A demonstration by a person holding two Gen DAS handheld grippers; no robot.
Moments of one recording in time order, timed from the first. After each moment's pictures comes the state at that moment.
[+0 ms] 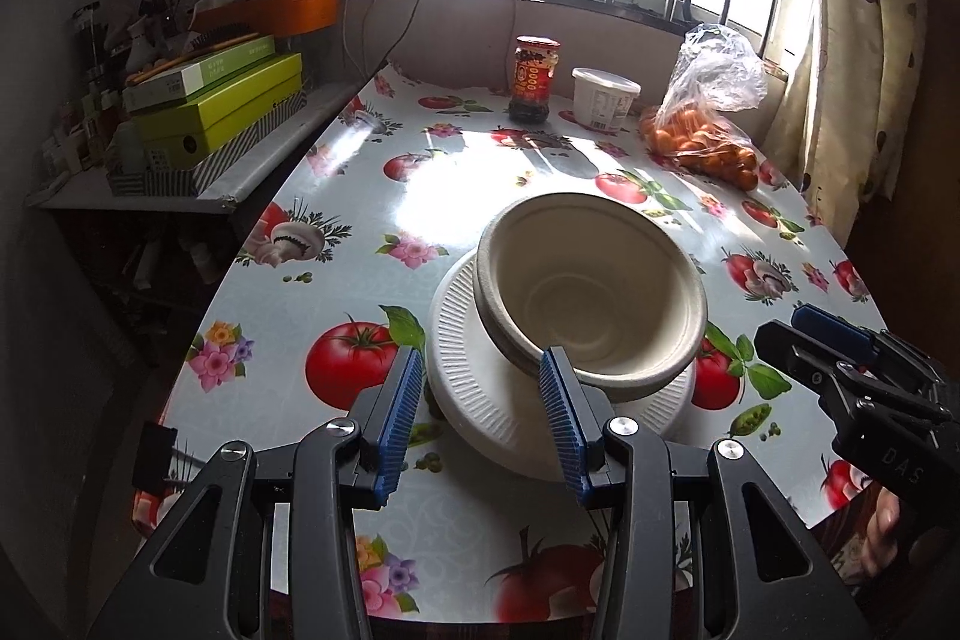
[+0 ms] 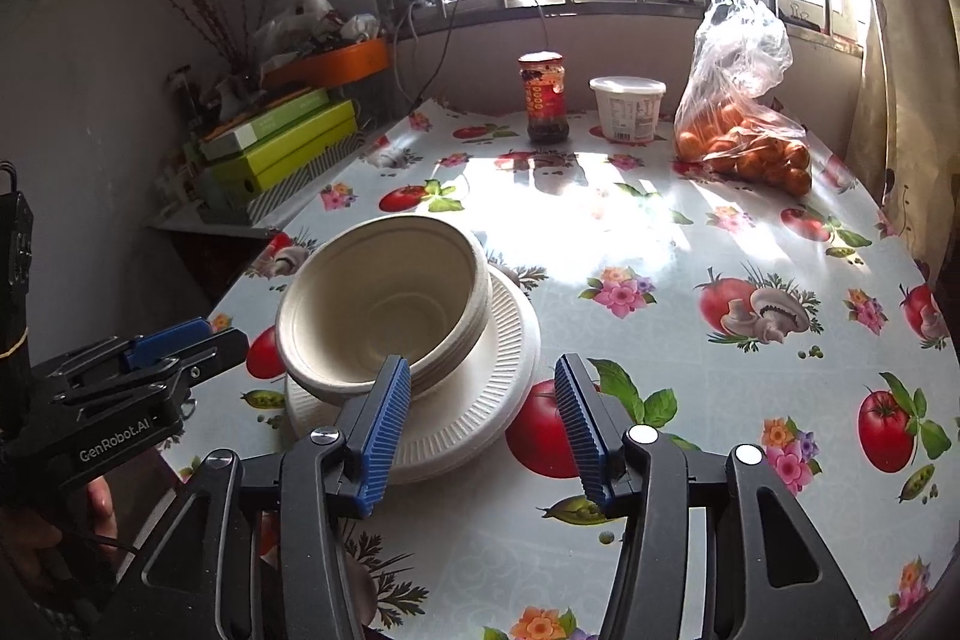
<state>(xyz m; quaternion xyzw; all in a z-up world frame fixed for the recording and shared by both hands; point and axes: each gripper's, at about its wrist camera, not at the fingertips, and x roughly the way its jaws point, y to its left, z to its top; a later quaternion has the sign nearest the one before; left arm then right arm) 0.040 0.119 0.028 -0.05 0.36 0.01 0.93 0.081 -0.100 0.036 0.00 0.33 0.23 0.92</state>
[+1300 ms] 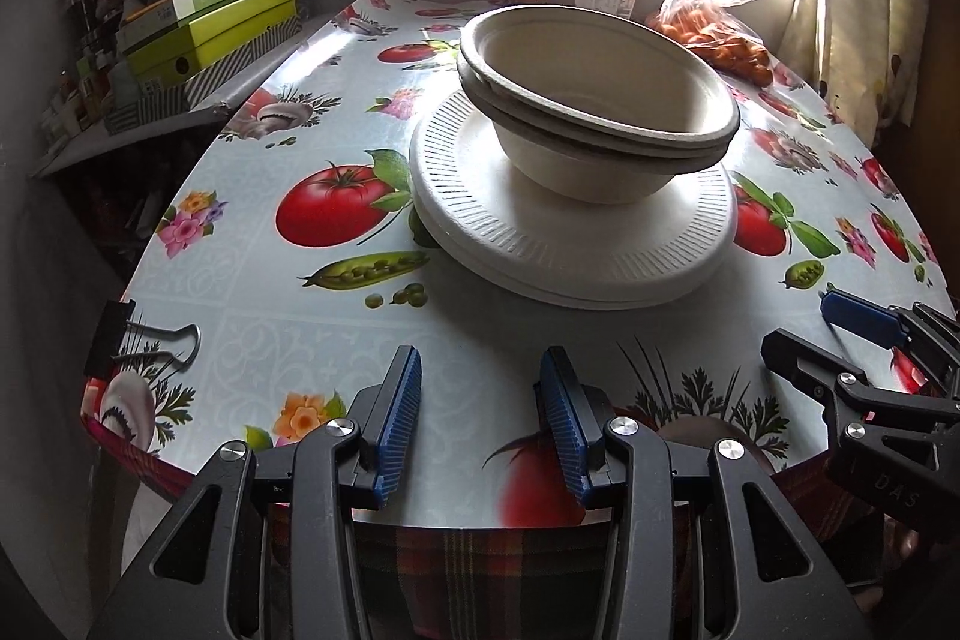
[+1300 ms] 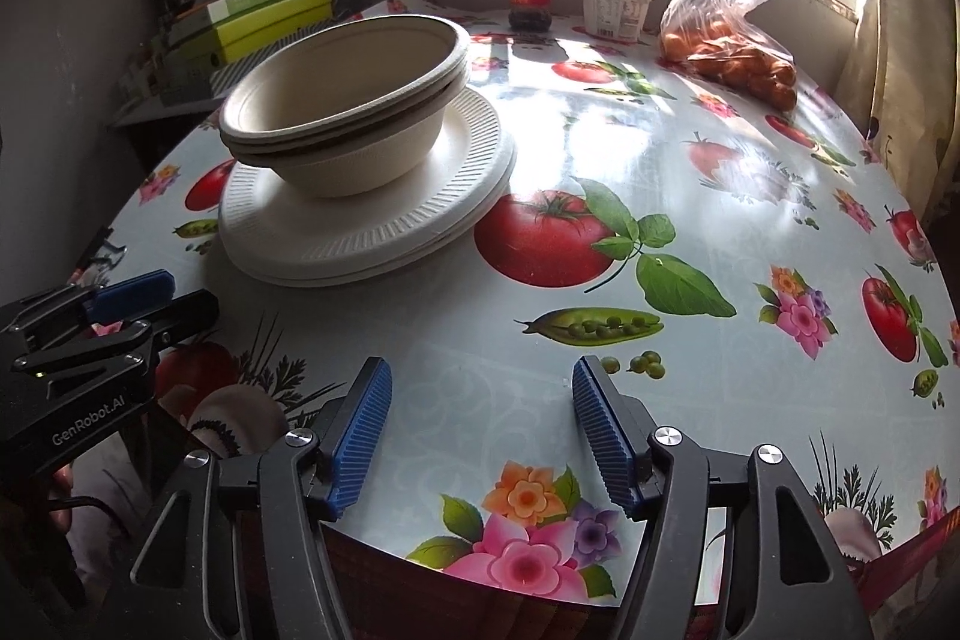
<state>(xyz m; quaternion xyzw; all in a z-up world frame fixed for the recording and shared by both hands) 0.017 0.100 -0.048 -0.02 0.42 0.03 0.91 0.050 -0.094 -0.042 -0.07 0.41 0.19 0.89</state>
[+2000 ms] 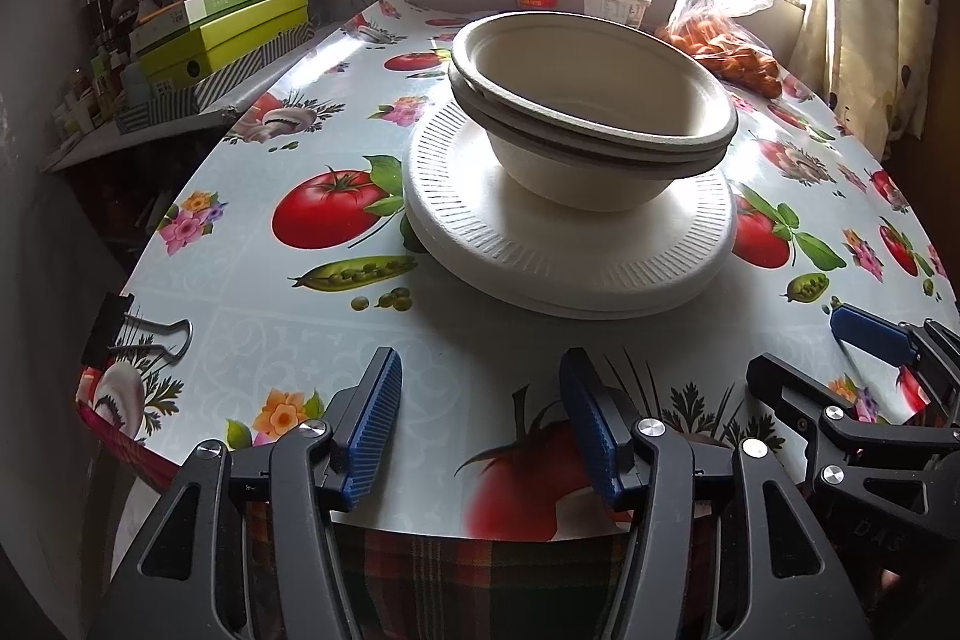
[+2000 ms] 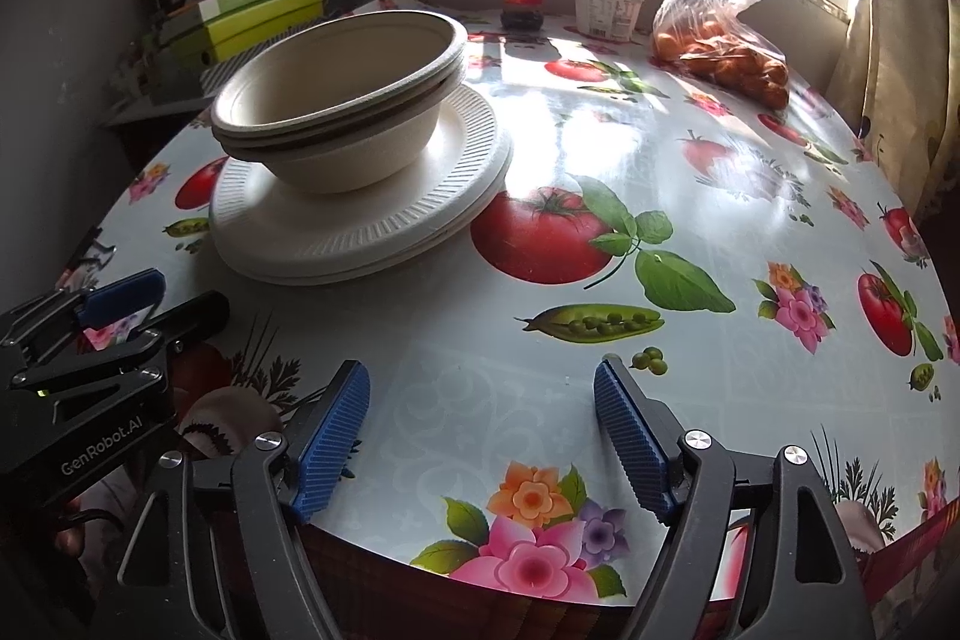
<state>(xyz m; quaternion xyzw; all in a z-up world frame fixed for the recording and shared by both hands) 0.017 0.091 -0.051 -0.03 0.41 0.04 0.91 0.052 -0.093 -0.045 -0.07 0.41 0.17 0.89</state>
